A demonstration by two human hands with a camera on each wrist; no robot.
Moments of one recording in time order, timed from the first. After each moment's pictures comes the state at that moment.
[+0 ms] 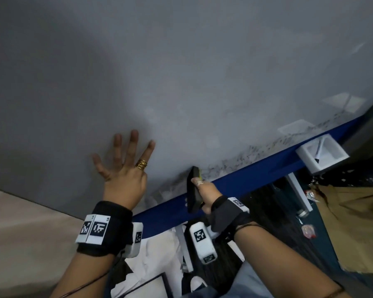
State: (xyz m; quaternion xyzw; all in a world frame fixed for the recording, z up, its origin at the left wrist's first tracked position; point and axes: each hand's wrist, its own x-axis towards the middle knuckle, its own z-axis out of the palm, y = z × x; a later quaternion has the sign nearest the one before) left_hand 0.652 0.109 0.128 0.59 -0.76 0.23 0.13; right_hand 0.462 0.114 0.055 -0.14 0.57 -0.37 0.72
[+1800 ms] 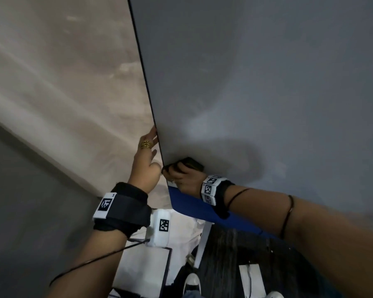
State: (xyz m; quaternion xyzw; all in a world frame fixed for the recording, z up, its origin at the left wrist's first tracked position) left_hand 0.815 0.193 0.111 0.66 -0.39 -0.28 0.57; right_hand 0.703 0.084 0.027 0.93 0.07 -0.04 0.36
